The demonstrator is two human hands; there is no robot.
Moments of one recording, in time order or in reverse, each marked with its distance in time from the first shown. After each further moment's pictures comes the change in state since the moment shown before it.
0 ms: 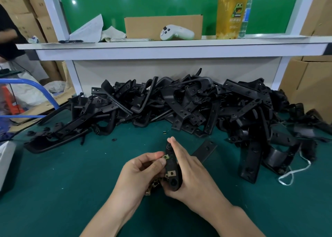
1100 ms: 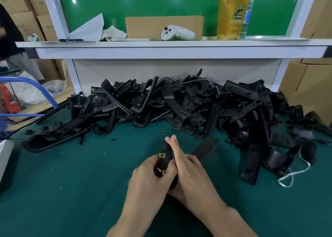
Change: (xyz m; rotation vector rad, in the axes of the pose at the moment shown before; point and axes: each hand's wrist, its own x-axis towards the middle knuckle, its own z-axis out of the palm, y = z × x) left_hand -0.012 -0.009 0.025 0.765 0.194 0.212; right_hand 0.002 0.001 0.006 -0.079 0.037 -0.051
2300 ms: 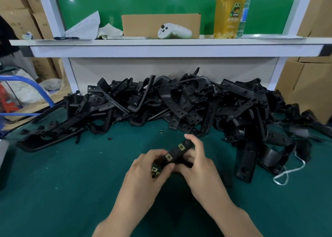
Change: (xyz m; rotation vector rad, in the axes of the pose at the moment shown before) left_hand 0.008 -0.016 -0.007 0.155 -0.046 0.274; right_hand -0.002 0.015 -0.013 0.342 0.208 0.308
